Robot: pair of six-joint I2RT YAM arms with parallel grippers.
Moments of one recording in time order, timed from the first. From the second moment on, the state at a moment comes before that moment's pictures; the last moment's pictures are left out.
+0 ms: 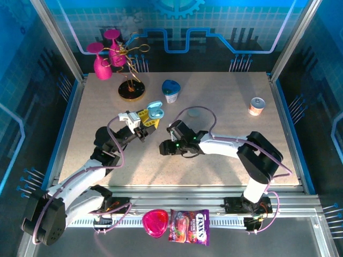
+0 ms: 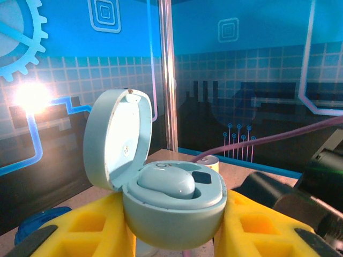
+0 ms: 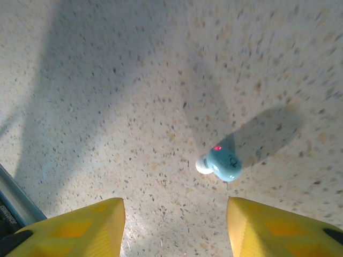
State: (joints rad) left arm -0.38 0.98 0.44 0.78 0.50 -0.06; right arm 0.86 1.75 1.00 -0.20 -0.24 0.71
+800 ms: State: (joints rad) left arm -0.38 0.98 0.44 0.77 0.50 -0.06; right arm 0.86 1.88 1.11 -0.22 -0.20 0.72
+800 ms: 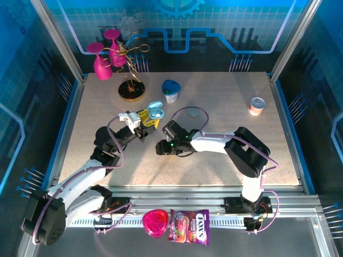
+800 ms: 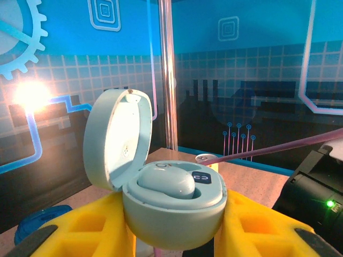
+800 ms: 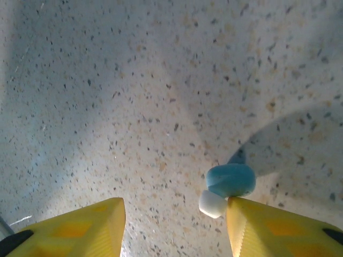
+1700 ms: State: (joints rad) left arm -0.38 0.92 0.44 0.77 0.47 -0.06; right arm 0.88 1.94 1.36 -0.53 -0.03 0.44
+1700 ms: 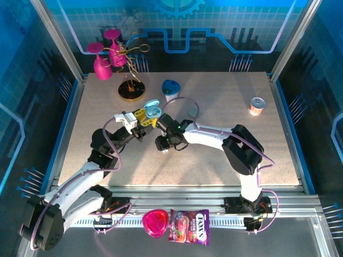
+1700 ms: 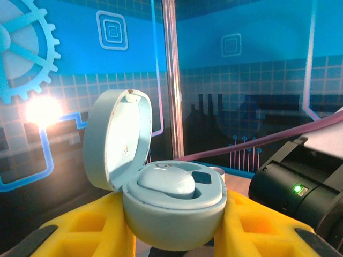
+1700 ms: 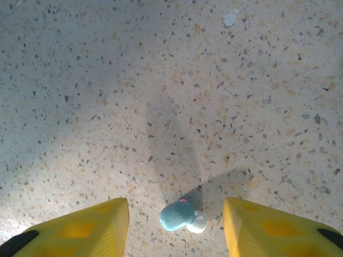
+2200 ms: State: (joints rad) left arm -0.38 0.90 0.44 0.75 0.45 -0.06; right arm 0.88 2.05 1.41 -0.54 -0.15 0.37
